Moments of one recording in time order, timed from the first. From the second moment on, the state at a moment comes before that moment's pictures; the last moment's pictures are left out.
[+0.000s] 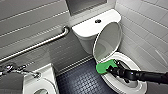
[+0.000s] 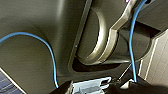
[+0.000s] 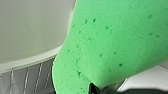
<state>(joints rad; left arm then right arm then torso) 1.51 2.83 -2.17 0.12 0.01 0.03 -0.32 2.38 -1.23 1.85 0.72 -0.99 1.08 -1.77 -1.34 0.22</state>
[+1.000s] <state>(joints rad) 1.51 2.83 -2.17 0.12 0.01 0.03 -0.40 2.36 -1.40 1.87 0.50 -0.98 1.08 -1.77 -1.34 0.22</state>
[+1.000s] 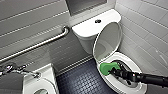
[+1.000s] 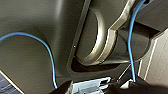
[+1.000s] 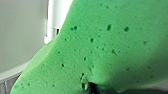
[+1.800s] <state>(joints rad) 1.51 2.84 -2.17 0.12 0.01 0.03 -0.59 2.17 -1.14 1.84 0.57 -0.99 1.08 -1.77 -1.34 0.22</state>
